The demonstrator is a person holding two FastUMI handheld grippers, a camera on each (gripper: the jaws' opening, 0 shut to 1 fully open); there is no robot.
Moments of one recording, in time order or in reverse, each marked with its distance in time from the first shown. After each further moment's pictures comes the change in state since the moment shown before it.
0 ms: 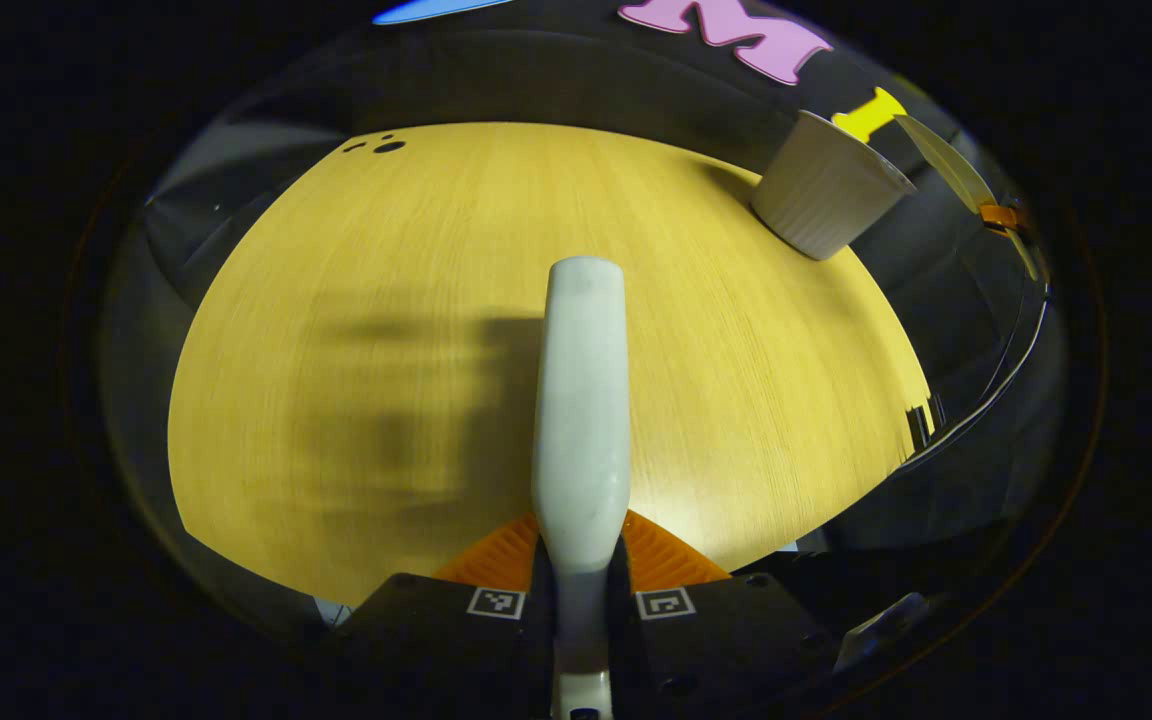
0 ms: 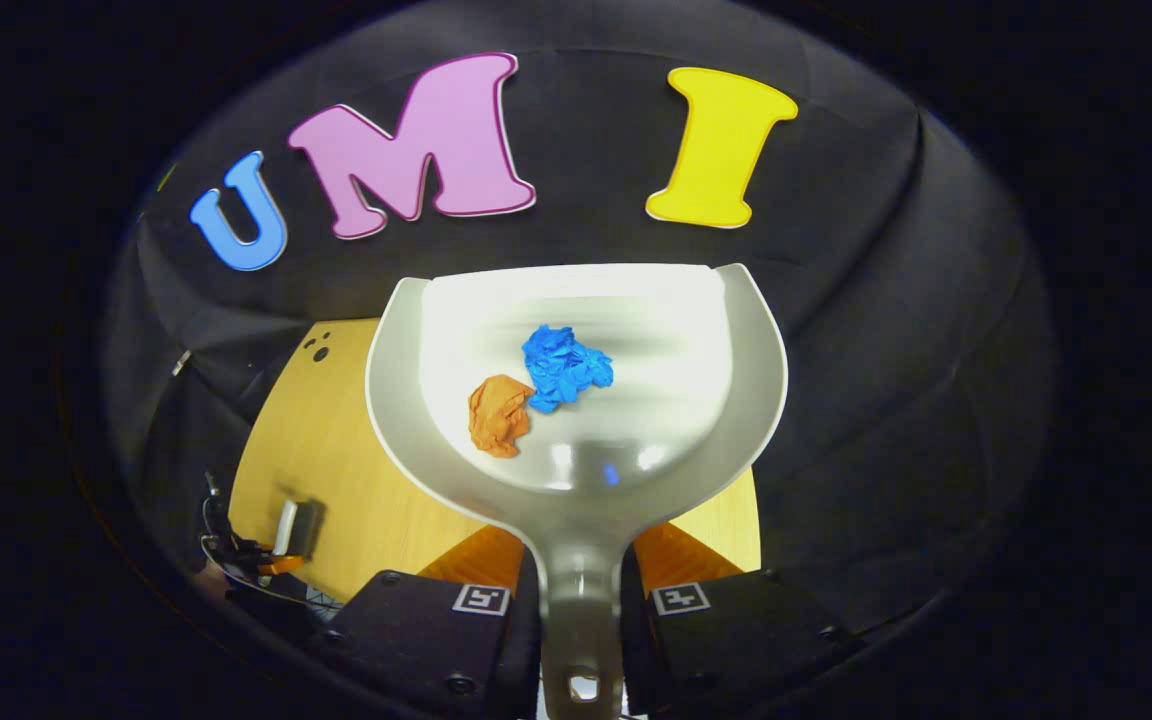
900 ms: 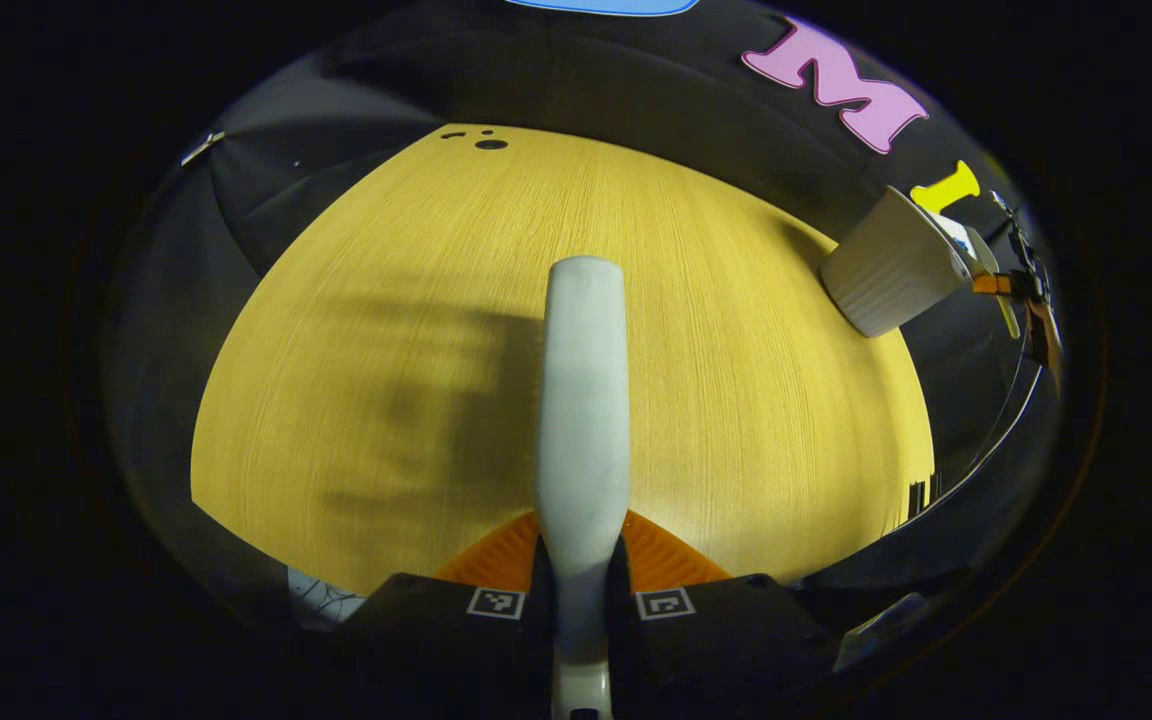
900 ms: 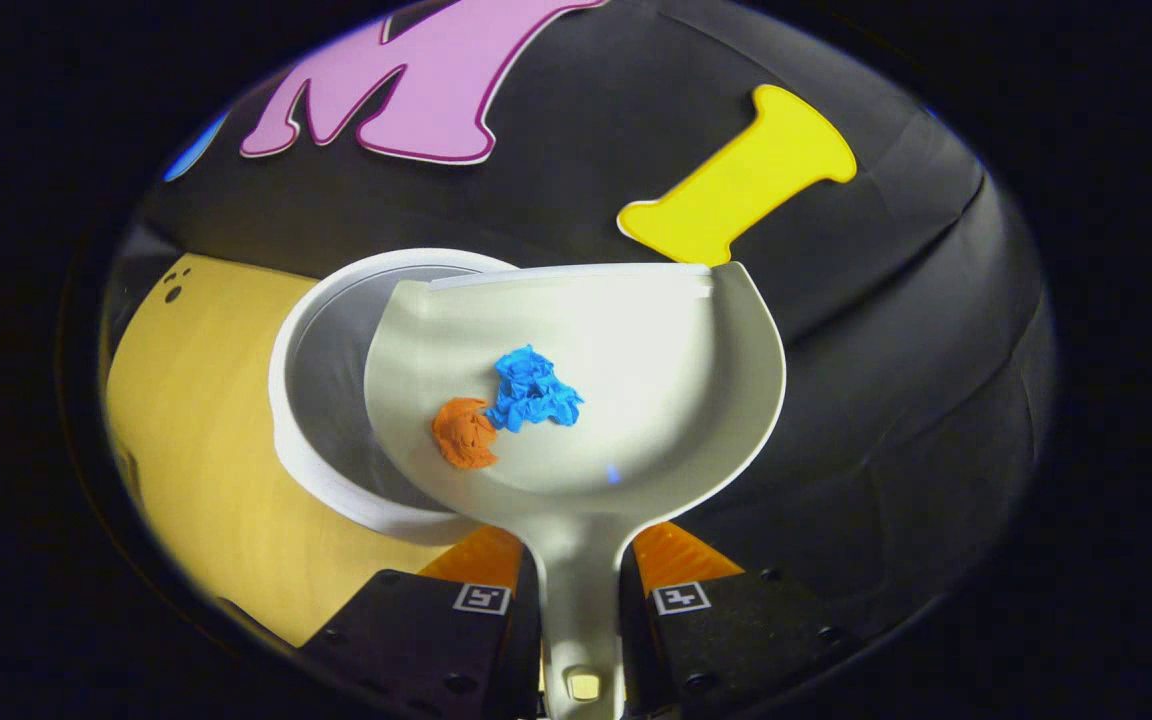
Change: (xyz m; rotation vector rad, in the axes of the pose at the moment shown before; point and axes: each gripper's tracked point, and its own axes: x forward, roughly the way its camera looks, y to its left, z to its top) left arm -0.025 0.043 0.015 -0.178 -0.045 0.068; right arm -0.017 -0.030 0.021 -0.296 -0.077 -0.453
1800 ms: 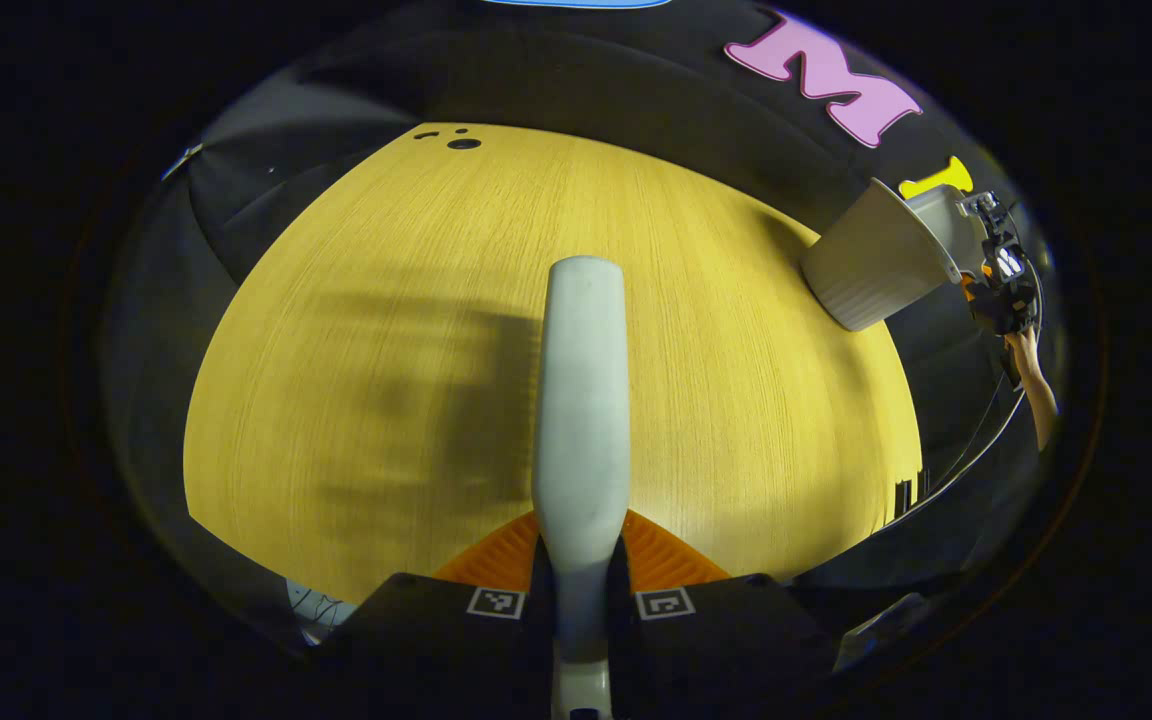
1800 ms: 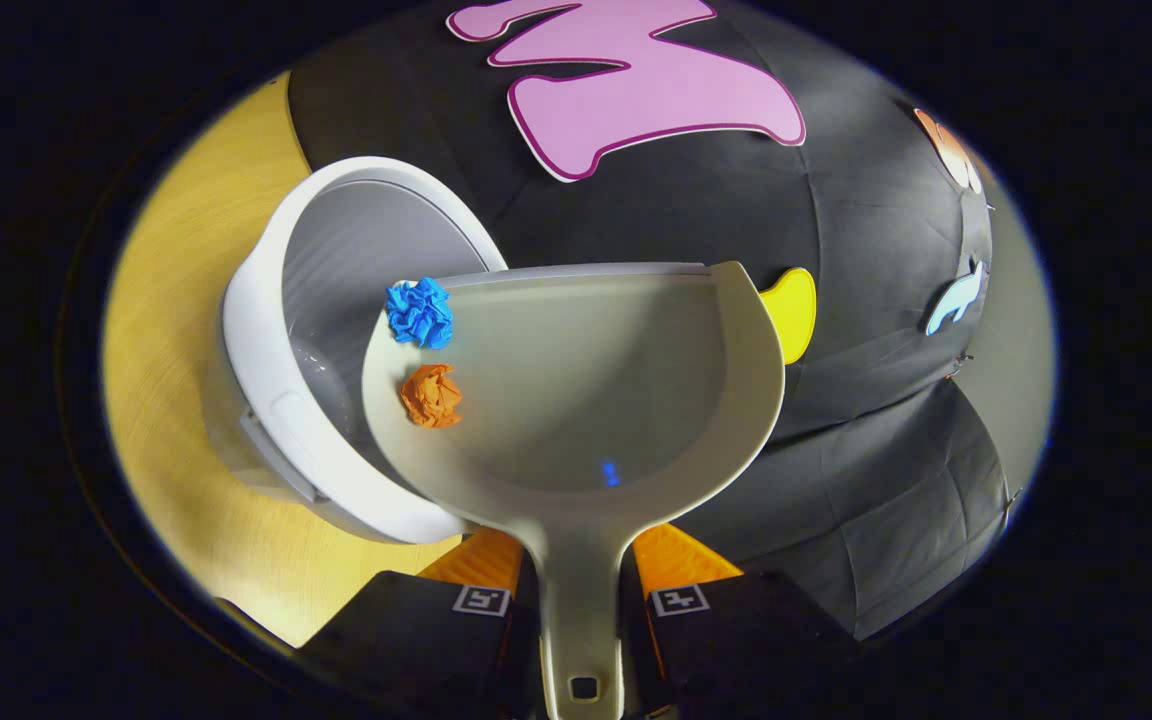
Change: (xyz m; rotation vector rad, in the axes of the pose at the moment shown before) left arm -0.008 -0.011 0.010 0.038 0.013 -0.047; right arm -0.030 -0.025 0.014 -0.528 -0.207 -0.433
